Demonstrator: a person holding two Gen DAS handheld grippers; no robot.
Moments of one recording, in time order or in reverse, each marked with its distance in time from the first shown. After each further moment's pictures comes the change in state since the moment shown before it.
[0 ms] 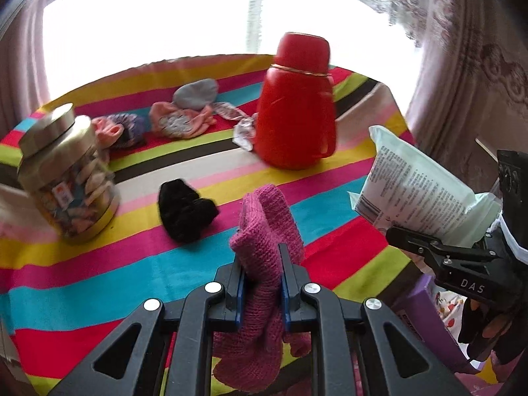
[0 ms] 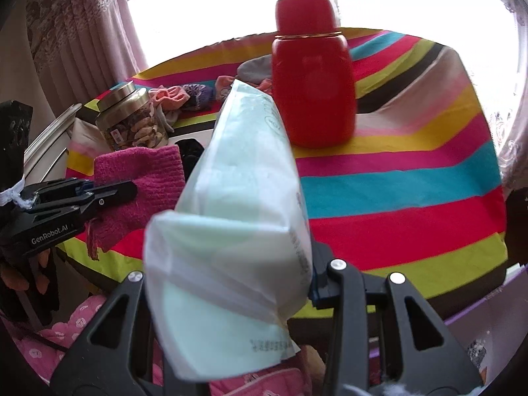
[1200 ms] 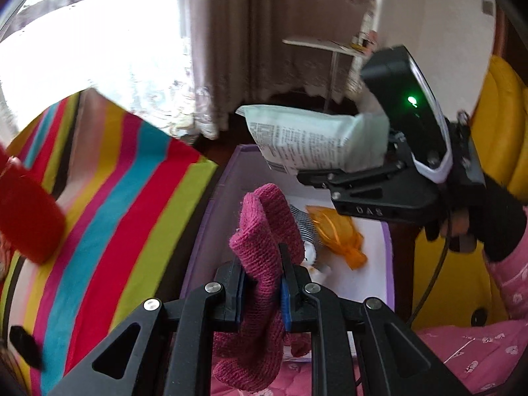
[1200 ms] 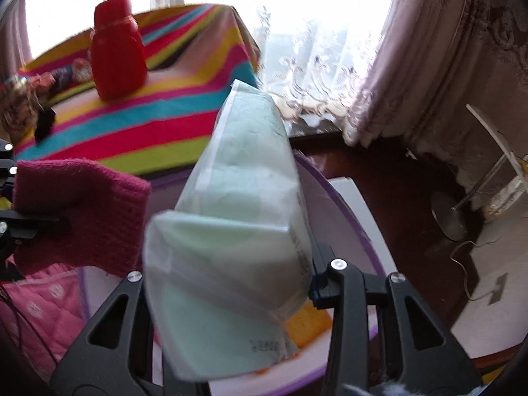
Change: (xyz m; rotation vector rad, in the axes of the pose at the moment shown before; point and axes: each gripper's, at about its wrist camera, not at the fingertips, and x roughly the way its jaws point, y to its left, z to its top) left arm -0.003 -0.280 -0.019 0.680 0.145 -0.559; right arm -0.160 -0.162 -0.091 0.122 0.149 -0.560
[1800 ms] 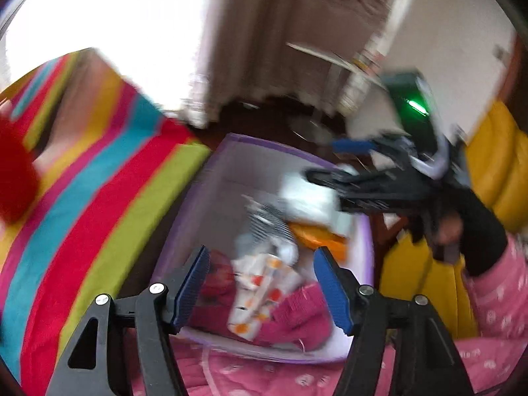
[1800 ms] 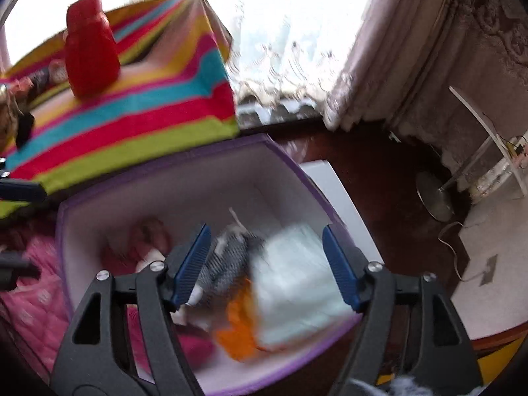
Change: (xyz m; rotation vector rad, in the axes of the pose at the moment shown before) left arm -0.004 0.035 -0.018 -0.231 -0.045 -0.077; right arm 0.002 -0.019 0.013 0.050 0.025 -0.045
